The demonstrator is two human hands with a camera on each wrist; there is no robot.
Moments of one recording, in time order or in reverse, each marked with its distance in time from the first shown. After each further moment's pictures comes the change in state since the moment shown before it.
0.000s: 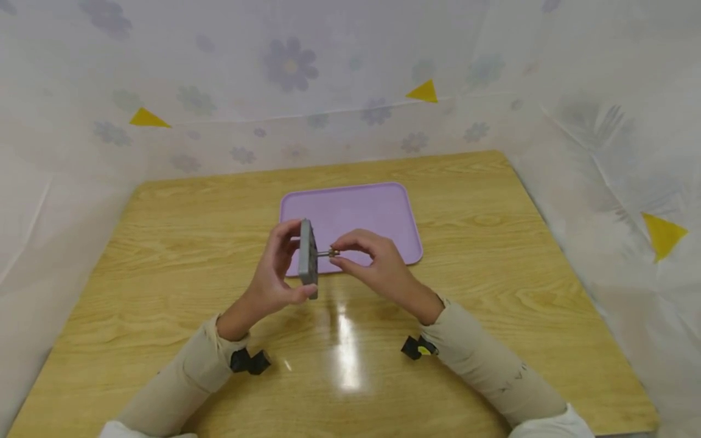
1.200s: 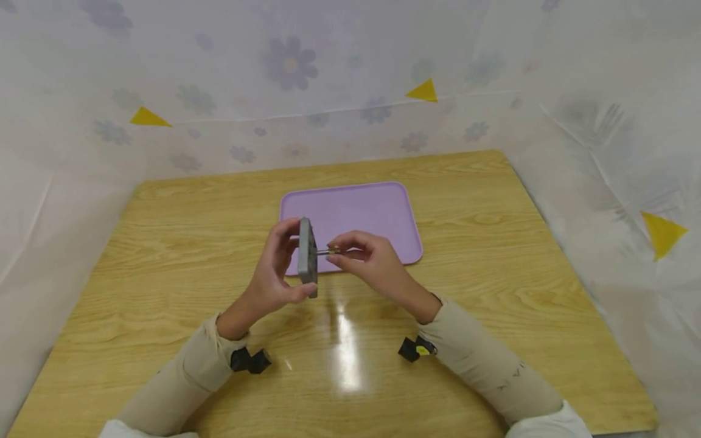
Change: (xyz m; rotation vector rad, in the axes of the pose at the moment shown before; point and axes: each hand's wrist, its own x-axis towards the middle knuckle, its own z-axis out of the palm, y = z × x) left_hand 0.000 0.002 0.001 0.007 0.010 0.003; right_hand -0.005 0.019 0.003 0.227 0.038 0.253
